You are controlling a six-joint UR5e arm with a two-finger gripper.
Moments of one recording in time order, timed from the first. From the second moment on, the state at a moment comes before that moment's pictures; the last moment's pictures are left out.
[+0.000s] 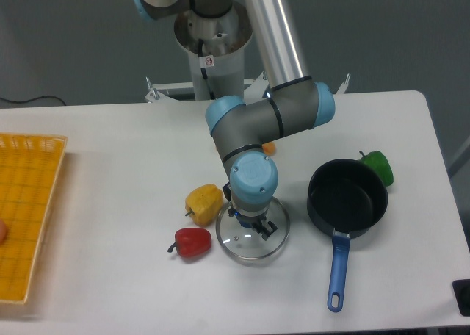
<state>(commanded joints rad) 2.41 -2.12 -1.57 -1.16 1.59 1.19</state>
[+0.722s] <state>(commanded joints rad) 2.40 -2.13 -1.57 -1.16 1.60 1.19</state>
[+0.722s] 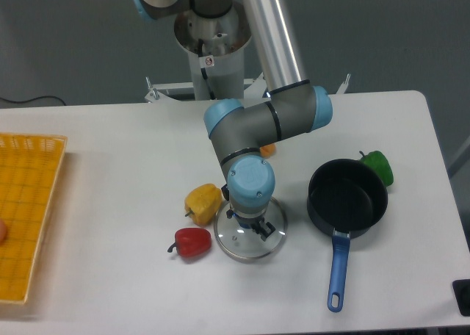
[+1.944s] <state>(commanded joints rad) 2.43 -2.02 -1.48 -1.03 1.60 1.24</state>
